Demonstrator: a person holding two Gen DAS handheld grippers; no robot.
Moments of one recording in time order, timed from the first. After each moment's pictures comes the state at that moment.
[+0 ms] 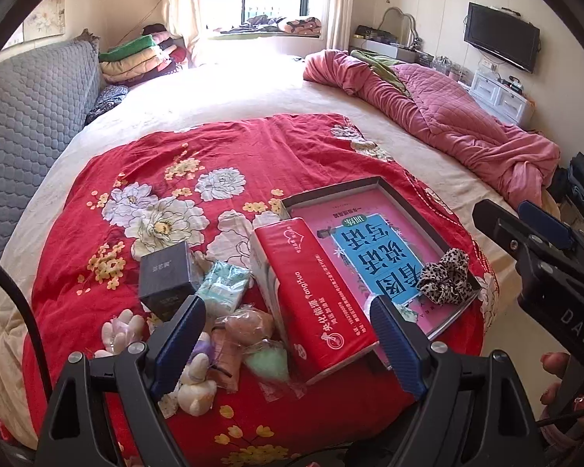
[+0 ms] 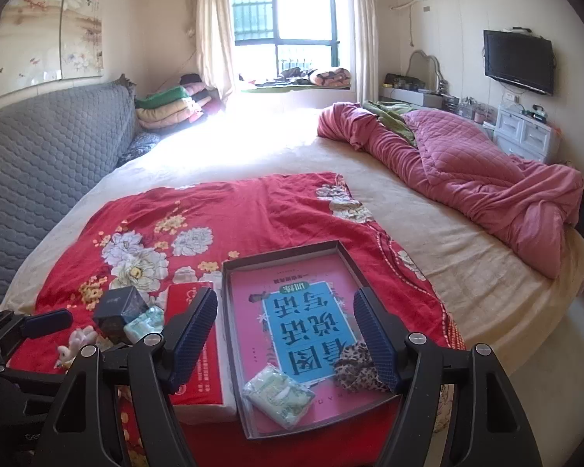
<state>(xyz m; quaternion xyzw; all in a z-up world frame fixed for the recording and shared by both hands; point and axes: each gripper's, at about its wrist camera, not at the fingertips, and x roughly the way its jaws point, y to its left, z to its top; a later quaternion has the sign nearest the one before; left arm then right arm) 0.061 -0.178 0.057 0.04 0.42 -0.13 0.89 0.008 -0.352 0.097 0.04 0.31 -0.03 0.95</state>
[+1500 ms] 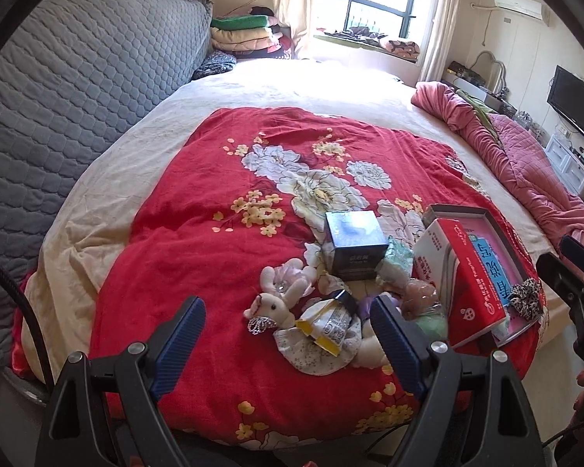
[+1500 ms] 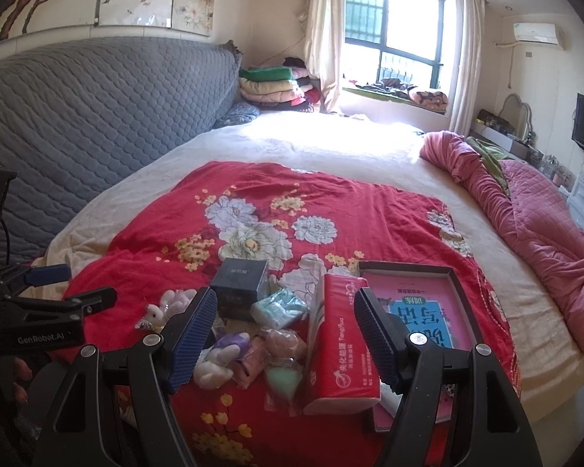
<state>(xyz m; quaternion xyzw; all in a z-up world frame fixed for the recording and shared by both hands) 0.026 0.030 0.040 -0.05 0.42 0.01 0.90 0.000 -0.197 0.092 -0.06 0.33 0.11 0.94</state>
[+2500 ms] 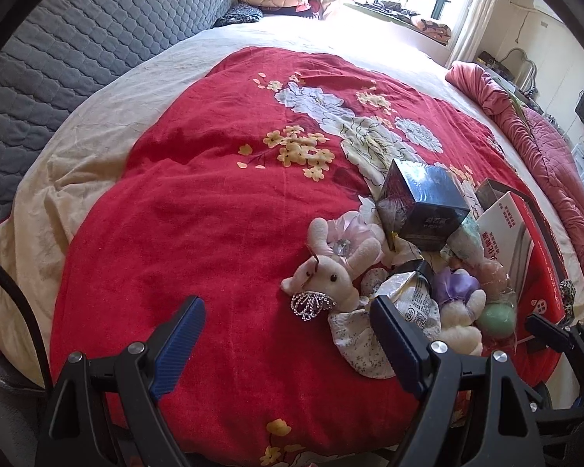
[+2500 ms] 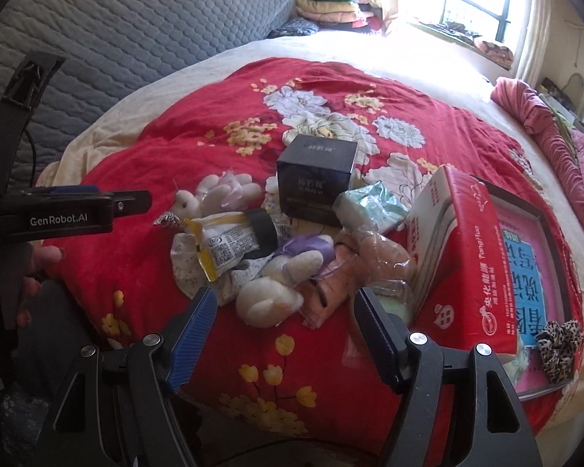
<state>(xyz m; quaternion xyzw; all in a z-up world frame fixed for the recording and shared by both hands) 0.064 0.074 -0.055 -0.09 0.49 0.02 0.87 0.022 -0.125 -0.038 -0.10 0.45 0.20 0.86</state>
